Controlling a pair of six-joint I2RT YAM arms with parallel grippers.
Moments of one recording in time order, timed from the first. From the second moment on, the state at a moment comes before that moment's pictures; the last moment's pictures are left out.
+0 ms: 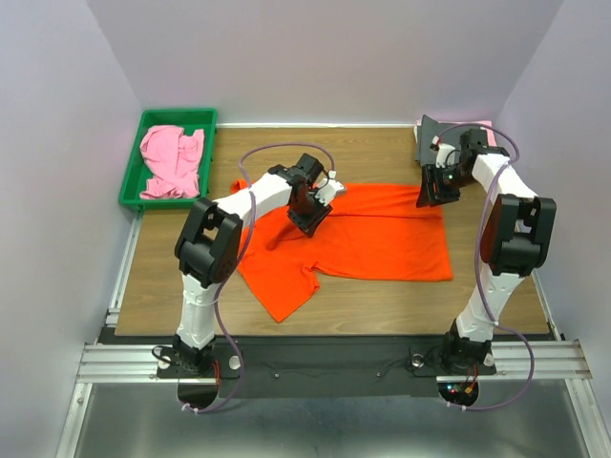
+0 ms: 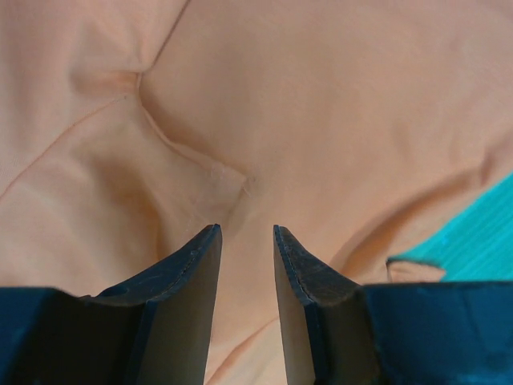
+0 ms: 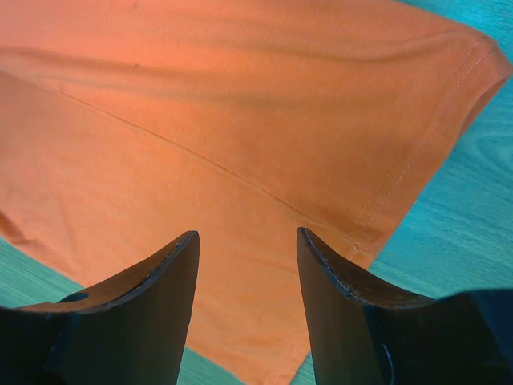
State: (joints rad) left arm -0.60 2.02 1.58 -0.77 0.24 0.27; right arm -0.14 1.96 1.58 -0.86 -0.49 -0.26
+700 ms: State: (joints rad) left arm -0.62 2.14 1.67 -0.74 0.21 0.24; right arm -0.14 1.96 1.57 -0.86 -0.47 -0.26
